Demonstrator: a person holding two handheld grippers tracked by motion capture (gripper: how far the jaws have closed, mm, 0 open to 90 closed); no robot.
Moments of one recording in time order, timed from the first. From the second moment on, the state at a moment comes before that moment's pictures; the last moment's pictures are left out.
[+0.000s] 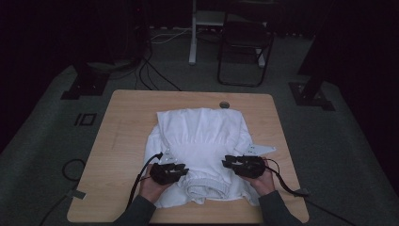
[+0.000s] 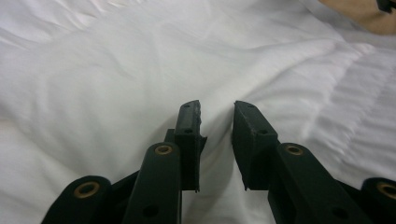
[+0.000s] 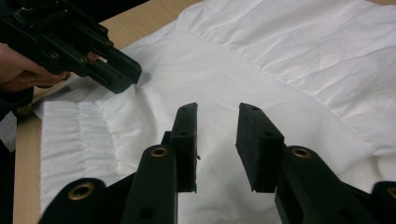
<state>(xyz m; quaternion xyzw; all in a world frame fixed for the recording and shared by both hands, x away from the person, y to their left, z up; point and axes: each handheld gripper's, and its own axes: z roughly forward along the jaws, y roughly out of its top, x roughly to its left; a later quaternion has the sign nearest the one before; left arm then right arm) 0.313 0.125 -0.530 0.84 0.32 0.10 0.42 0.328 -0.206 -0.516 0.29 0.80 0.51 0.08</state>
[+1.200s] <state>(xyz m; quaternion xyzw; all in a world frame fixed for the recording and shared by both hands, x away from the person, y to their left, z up) 0.395 0.114 -0.558 0.84 0.34 0.15 0.39 0.416 -0.193 -0.563 0.42 0.80 0.40 0.17</state>
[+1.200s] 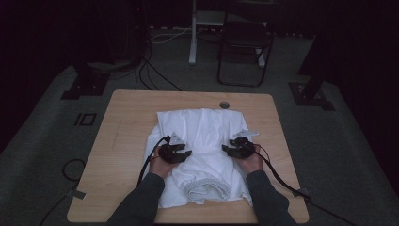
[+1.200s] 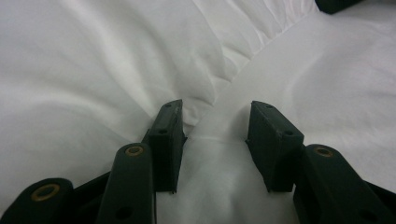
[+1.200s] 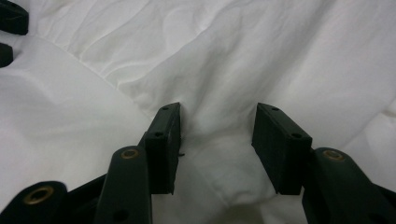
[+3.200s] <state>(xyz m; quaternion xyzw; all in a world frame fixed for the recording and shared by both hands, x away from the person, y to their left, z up) 0.435 0.189 -0.549 0.81 0.45 0.11 0.36 0.309 -0.188 -0.568 0.42 0.80 0.42 0.12</state>
